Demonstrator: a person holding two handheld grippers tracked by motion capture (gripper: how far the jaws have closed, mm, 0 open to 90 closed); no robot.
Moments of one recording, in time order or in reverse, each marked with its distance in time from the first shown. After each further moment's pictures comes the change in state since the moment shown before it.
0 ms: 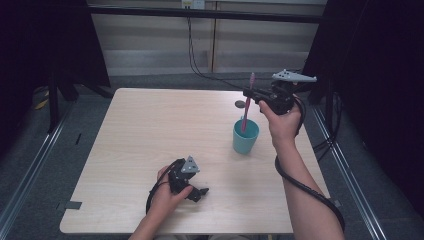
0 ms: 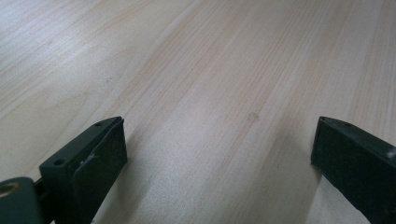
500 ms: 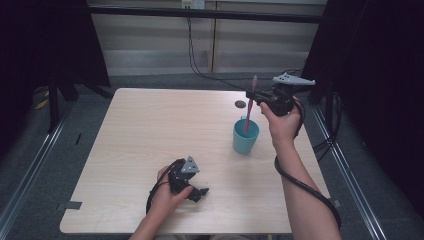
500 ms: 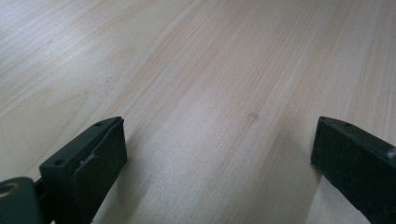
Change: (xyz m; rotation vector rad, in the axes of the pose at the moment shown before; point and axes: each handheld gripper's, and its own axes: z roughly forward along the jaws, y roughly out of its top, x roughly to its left) left arm 0.000 0.000 0.000 0.002 0.001 0.002; right arm -0.016 -0.015 0.007 0.007 -0.038 0.008
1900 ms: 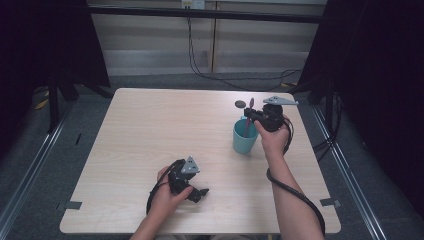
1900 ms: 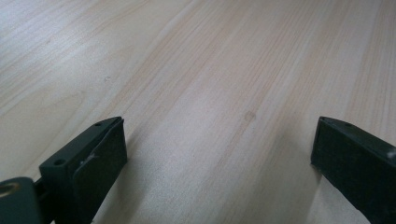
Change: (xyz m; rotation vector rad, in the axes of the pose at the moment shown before) left arm -0.002 0.000 0.000 0.000 0.002 -0.002; right arm -0.026 -0.078 0.038 0.091 -0.076 0.023
